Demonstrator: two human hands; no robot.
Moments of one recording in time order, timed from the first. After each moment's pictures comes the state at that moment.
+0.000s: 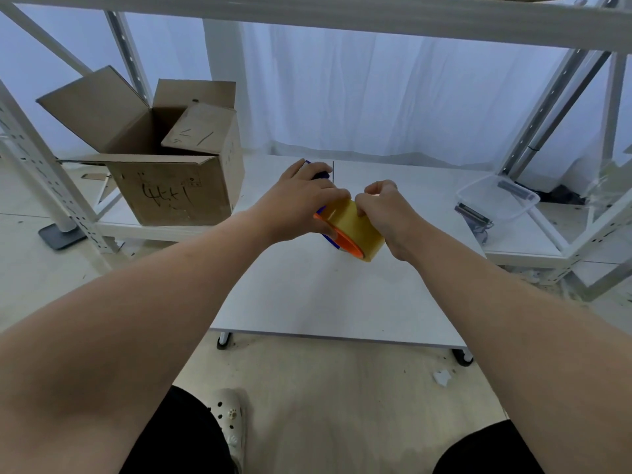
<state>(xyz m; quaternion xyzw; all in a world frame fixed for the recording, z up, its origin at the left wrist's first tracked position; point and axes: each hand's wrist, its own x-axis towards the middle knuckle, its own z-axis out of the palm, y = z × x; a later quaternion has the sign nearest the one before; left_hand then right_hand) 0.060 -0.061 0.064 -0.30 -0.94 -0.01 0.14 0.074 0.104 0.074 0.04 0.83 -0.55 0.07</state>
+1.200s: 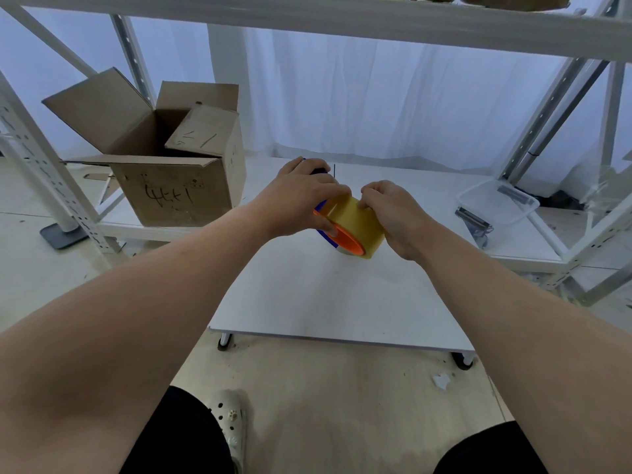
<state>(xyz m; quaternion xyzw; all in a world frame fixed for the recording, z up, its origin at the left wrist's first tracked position) 0.062 -0.066 0.077 -0.29 -0.95 -0.03 0.12 0.073 0.108 0.080 0.01 0.83 -0.56 0.07</state>
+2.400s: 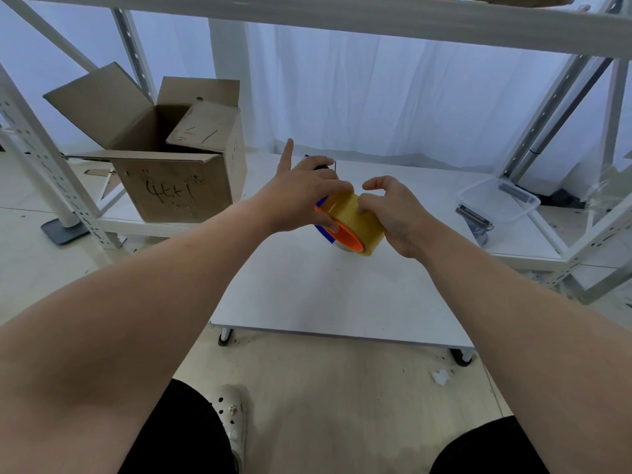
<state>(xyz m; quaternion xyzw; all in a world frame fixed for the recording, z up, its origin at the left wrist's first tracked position) 0.057 -0.065 0.075 -0.27 -0.96 -0.01 0.11 0.072 0.110 0.076 0.00 0.82 -0.57 0.08</state>
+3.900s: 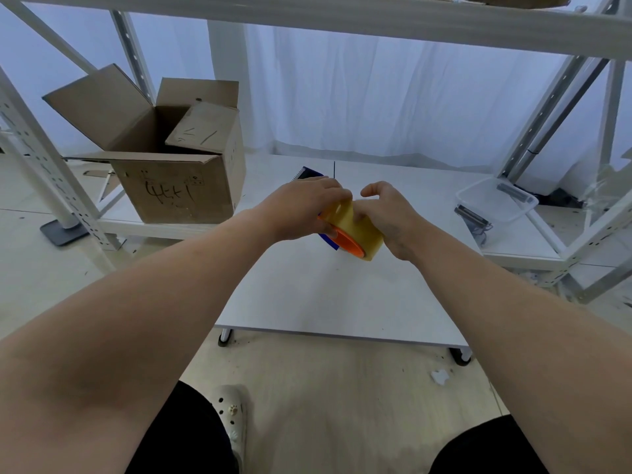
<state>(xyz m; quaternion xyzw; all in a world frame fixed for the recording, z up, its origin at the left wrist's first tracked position) 0.066 -0.056 0.069 -0.29 -0.95 -0.07 0.09 0.073 0.104 0.072 0.01 0.84 -0.53 0.09</state>
